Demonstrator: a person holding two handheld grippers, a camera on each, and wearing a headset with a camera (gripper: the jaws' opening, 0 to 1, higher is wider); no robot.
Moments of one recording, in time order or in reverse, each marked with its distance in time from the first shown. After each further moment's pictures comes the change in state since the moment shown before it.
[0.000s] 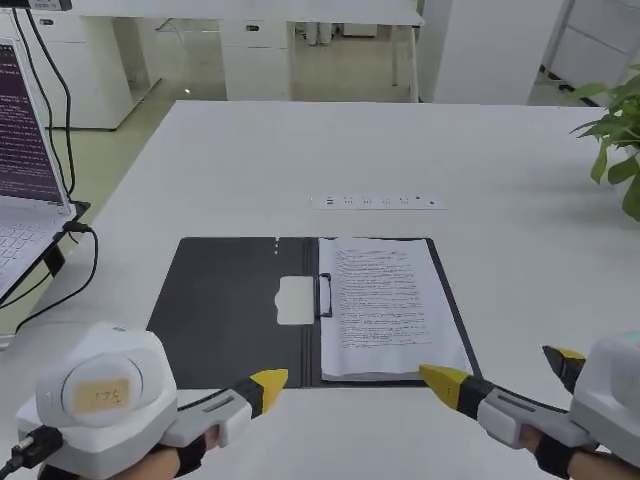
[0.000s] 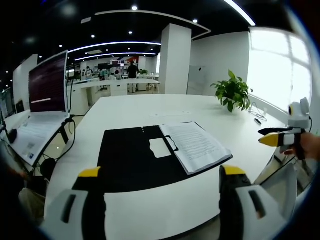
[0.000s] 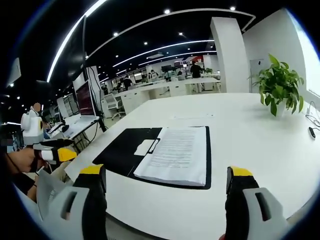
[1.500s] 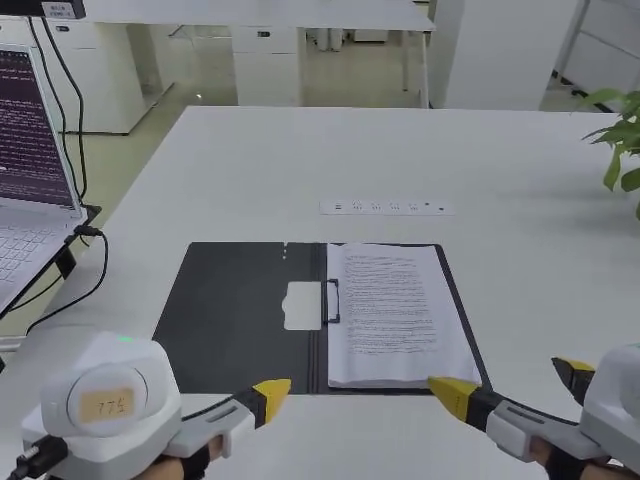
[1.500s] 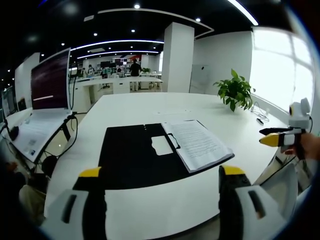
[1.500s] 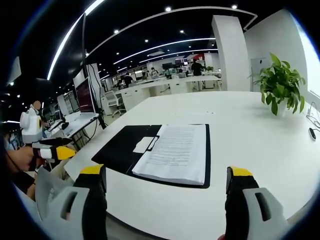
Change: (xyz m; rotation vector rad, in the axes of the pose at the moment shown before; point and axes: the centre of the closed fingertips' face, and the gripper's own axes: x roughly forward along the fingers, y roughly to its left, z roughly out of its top) left arm -0.001 0.002 -0.005 -0.014 0.013 0.020; right arm 0.003 -0.004 -0.004 -0.010 0.024 0.004
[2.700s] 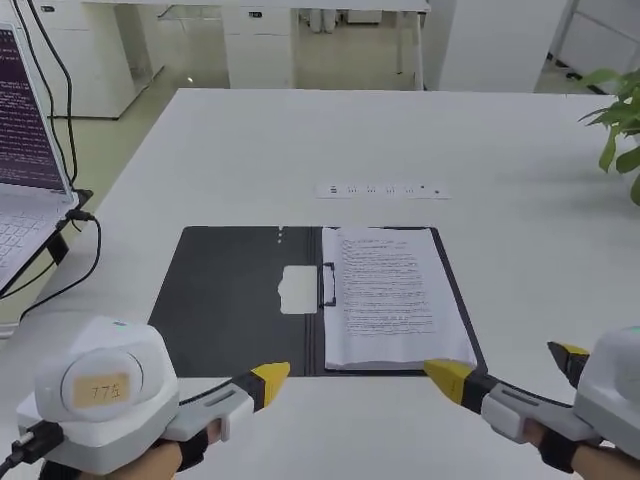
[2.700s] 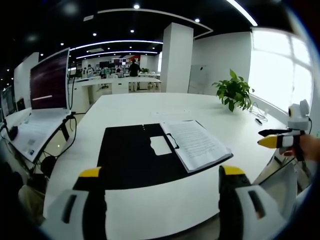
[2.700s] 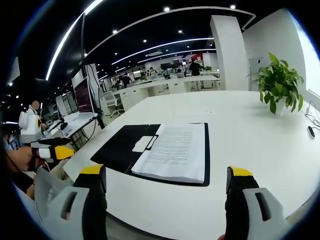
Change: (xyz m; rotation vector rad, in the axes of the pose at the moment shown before) left arm -0.001 -0.002 -0.001 0.002 -0.003 -0.013; right arm -0.001 0.000 -0.005 0.007 -0.001 -0.015
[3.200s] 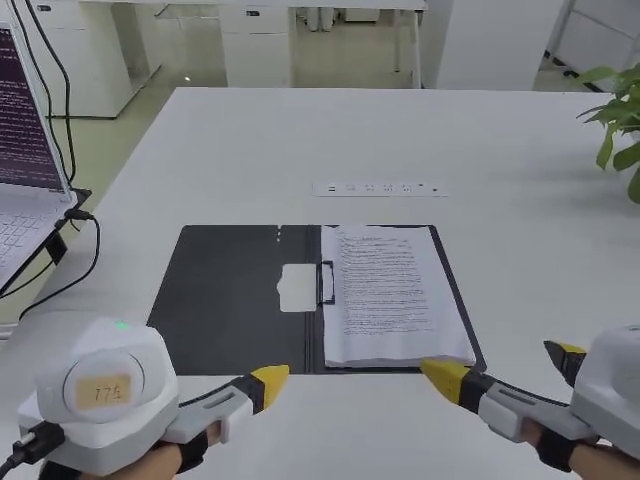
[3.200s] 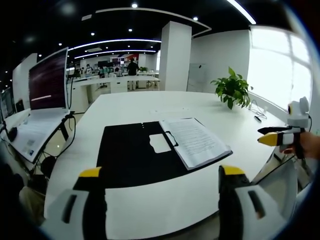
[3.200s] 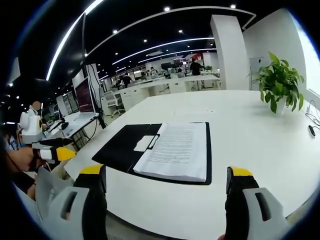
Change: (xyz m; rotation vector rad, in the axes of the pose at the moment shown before) left arm -0.001 0.000 -0.004 0.014 0.016 -0.009; right arm -0.001 0.004 -0.002 0.004 0.002 0.006
